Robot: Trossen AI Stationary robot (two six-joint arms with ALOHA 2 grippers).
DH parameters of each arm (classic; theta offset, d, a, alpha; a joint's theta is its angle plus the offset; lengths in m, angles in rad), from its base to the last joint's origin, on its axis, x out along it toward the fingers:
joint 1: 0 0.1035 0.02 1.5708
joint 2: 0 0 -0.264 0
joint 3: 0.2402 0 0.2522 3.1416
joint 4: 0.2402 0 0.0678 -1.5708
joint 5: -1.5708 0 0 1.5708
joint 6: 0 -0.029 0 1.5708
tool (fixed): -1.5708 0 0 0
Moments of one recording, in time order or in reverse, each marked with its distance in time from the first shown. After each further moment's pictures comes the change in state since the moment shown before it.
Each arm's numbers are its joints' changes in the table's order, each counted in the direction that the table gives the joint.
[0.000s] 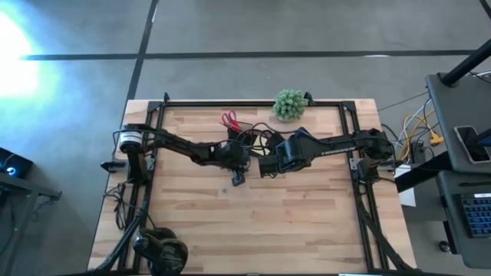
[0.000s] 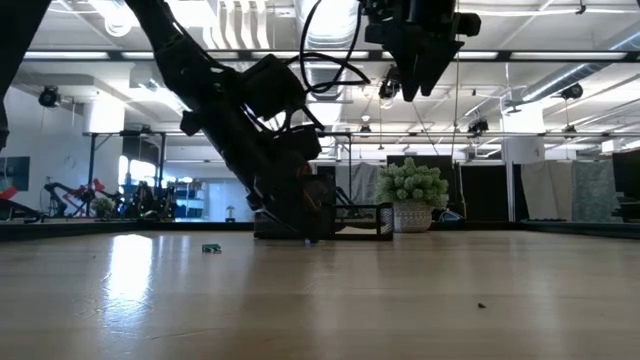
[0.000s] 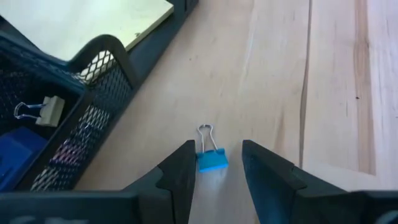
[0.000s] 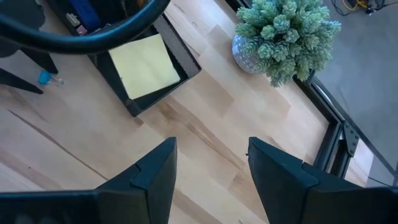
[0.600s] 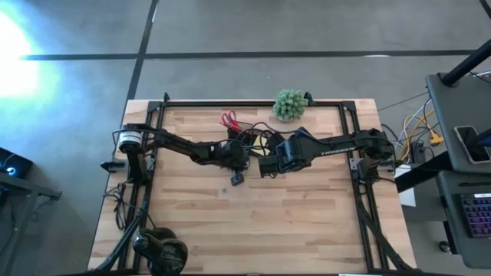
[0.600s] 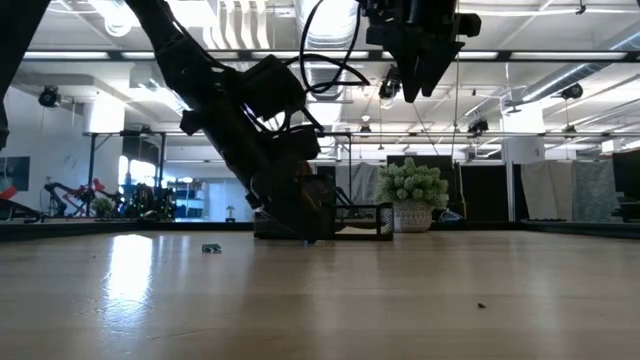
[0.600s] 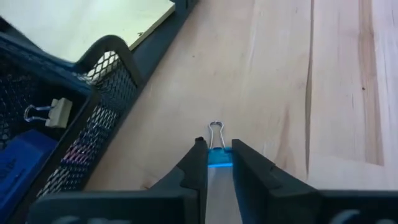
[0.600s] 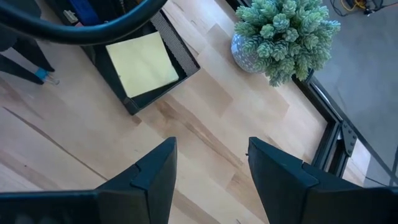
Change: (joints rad) left arm -0.002 -0.006 -0.006 0.041 -0.002 -0.035; right arm 0.000 0.000 -0.005 0.003 0.001 0.004
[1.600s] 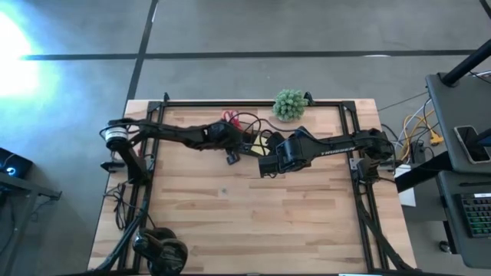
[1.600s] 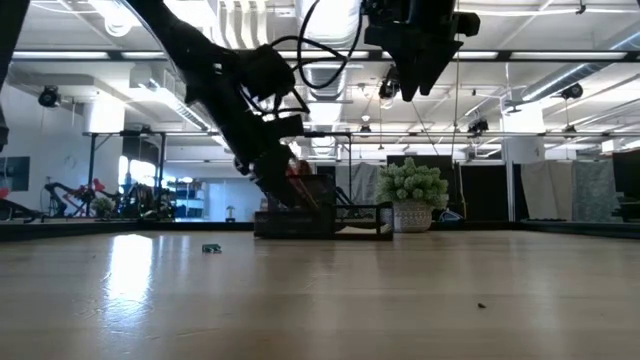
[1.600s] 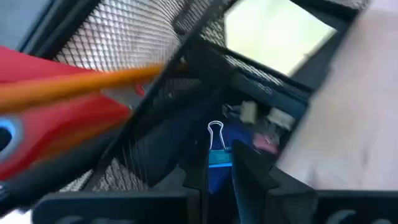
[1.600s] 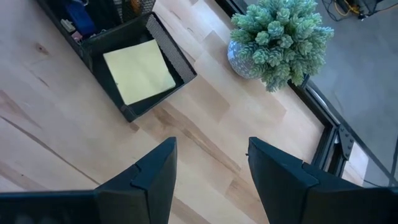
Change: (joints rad) left arm 0.154 0.172 0.049 0.189 -0.203 -0.133; right arm 0.000 0.001 0.000 -0.006 0.027 -0.004
